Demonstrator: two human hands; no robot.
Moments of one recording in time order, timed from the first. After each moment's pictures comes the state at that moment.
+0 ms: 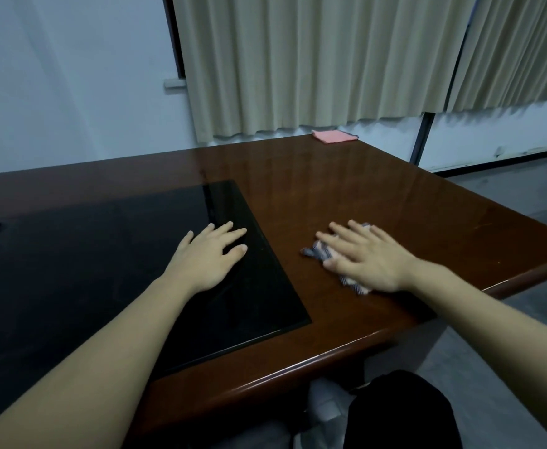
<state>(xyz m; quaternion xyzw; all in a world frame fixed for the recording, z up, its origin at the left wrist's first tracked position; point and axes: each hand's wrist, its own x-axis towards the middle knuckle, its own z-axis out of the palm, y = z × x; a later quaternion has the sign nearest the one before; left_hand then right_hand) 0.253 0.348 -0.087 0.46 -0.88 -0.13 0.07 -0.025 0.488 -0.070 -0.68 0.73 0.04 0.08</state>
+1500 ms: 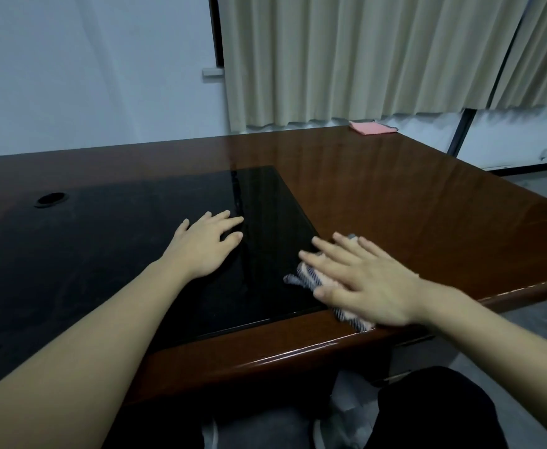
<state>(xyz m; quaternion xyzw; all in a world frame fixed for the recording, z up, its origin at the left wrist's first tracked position) 0.330 0.344 -0.088 0.50 -0.85 -0.12 0.08 0.077 0.515 -0.069 -0.76 0.64 0.04 0.10</state>
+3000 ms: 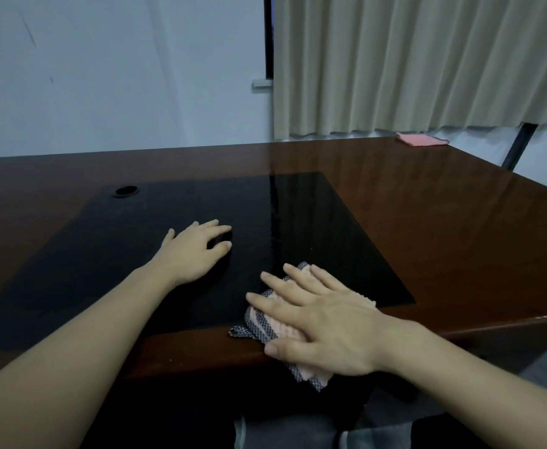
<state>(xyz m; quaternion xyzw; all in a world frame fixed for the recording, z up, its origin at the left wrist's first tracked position) 0.434 0.364 -0.078 0.57 -0.81 -0.12 0.09 0.204 0.525 -0.069 -0.86 0.50 0.05 0.10</state>
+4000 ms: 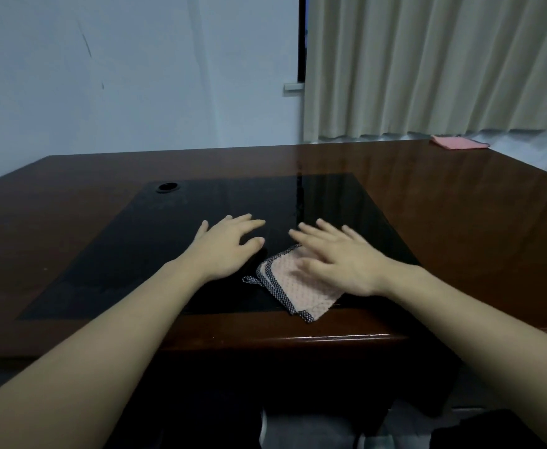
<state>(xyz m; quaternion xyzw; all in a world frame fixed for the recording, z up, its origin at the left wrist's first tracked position) 0.439 0.398 -0.060 0.56 -0.82 -0.11 0.10 0.204 0.454 -0.060 -0.81 0.57 -0.05 0.10</state>
